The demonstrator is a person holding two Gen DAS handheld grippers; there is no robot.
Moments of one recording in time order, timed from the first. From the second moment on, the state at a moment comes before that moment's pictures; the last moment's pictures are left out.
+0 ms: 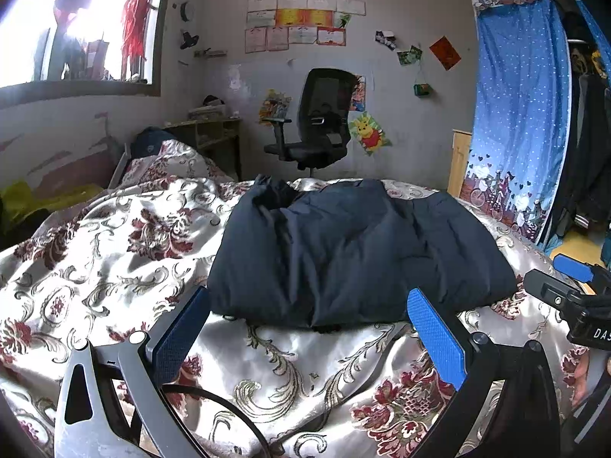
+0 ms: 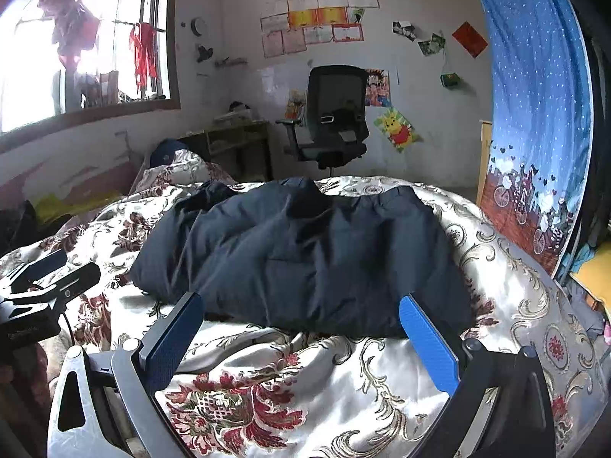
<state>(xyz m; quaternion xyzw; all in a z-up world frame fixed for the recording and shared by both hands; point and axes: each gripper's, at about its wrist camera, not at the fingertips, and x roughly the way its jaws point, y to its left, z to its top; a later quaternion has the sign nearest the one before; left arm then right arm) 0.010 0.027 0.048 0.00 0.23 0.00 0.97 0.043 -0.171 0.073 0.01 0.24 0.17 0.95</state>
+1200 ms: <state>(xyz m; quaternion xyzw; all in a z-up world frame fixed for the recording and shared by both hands) 0.014 0.026 0.039 0.02 0.25 0.00 0.97 0.050 -0.172 0.059 0.02 0.27 0.16 0.95</state>
